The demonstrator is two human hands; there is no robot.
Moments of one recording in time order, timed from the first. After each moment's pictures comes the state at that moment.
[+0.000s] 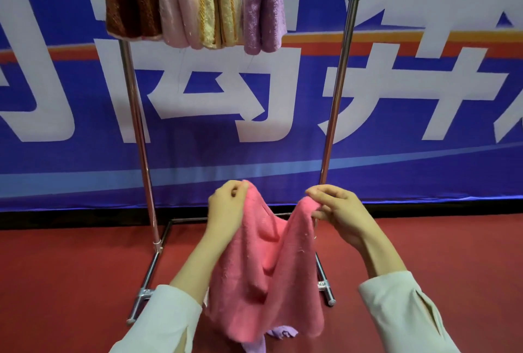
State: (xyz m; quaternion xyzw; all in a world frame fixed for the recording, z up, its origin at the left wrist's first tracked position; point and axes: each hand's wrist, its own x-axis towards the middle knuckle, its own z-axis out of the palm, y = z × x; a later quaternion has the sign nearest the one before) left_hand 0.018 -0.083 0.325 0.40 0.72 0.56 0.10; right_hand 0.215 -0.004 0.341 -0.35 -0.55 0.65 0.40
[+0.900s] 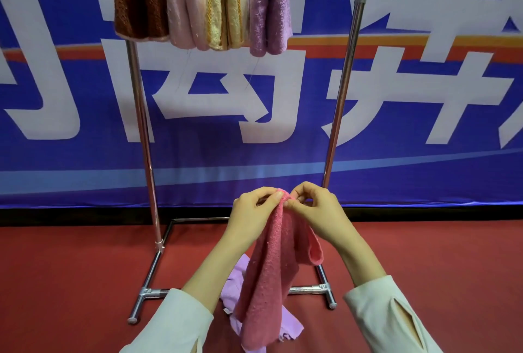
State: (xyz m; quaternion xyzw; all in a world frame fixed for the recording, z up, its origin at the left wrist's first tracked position) left_hand 0.049 -0.095 0.335 0.51 0.59 0.58 0.22; right_hand 0.187 -0.027 0.347 -0.37 -0.79 0.36 0.35
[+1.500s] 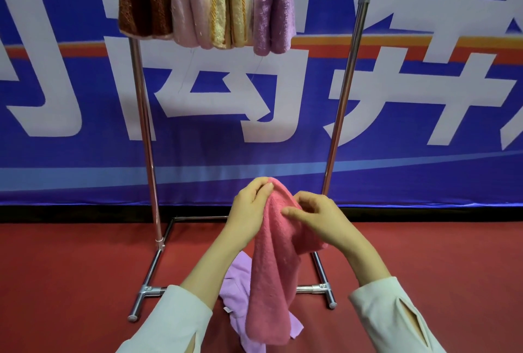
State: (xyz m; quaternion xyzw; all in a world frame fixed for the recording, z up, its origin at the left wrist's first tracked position) left_hand 0.040 -0.091 0.334 0.49 0.60 0.60 0.21; right_hand 0.191 -0.022 0.339 -0.34 -0.81 0.39 0.27
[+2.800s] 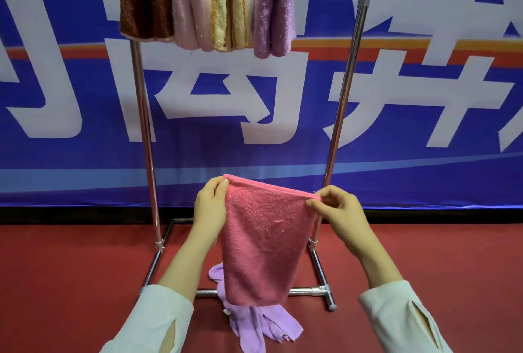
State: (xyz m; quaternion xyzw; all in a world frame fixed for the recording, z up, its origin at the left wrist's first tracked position) left_hand -0.014 -0.092 0.321 0.35 0.64 0.66 0.16; right_hand 0.210 -0.014 0.337 -0.38 -0.71 0.43 0.41
